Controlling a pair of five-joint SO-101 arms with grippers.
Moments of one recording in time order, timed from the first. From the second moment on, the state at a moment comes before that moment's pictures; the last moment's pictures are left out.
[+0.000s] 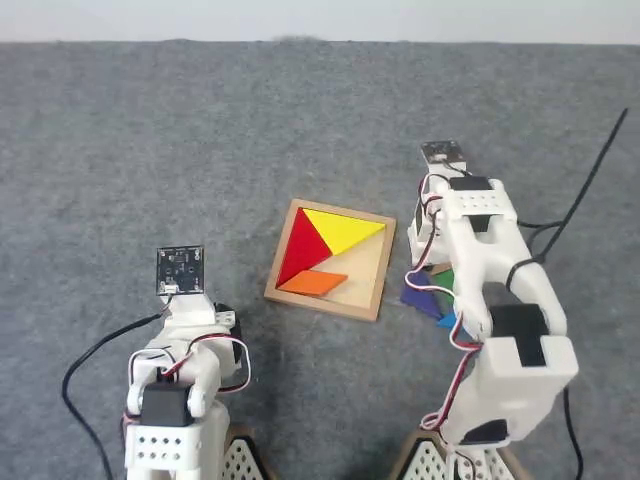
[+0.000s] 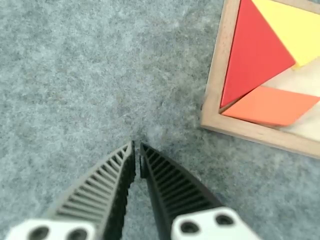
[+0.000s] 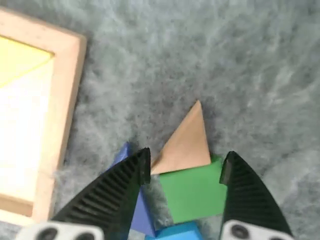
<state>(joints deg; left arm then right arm) -4.2 -103.1 97.2 72.0 11.4 -6.9 13.7 18.9 64.3 2.5</state>
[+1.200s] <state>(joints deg) -4.2 -103.1 97.2 72.0 11.4 -13.0 6.1 14.9 69.6 14.1</state>
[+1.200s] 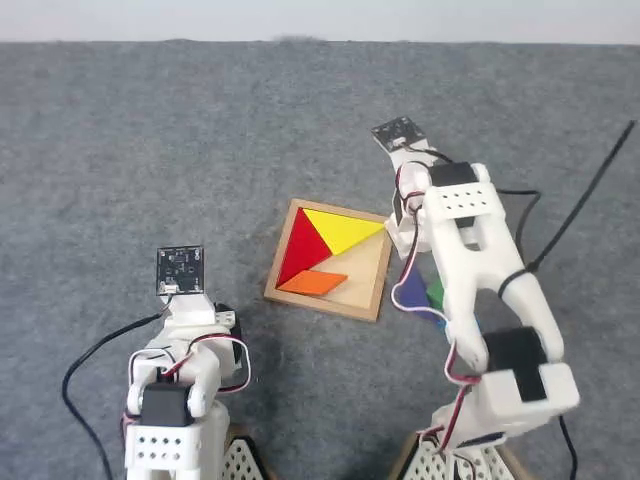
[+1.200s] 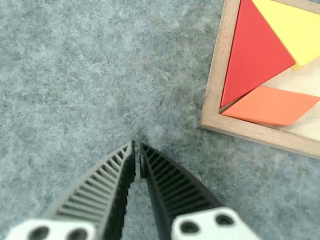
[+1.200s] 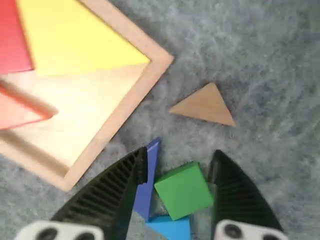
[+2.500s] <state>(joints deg) -4.2 -103.1 97.2 72.0 11.4 -8.2 25.0 3.0 65.7 59.6</state>
